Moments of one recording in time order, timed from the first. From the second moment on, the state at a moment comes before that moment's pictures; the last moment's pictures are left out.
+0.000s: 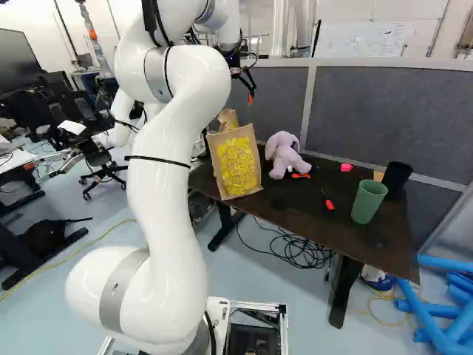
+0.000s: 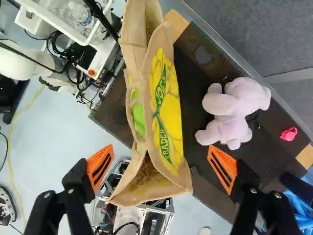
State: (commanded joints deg) arm -4.6 -42.1 -129.7 3.4 -77.6 -18.1
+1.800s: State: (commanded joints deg) arm -4.6 -42.1 -129.8 3.4 -77.9 -18.1
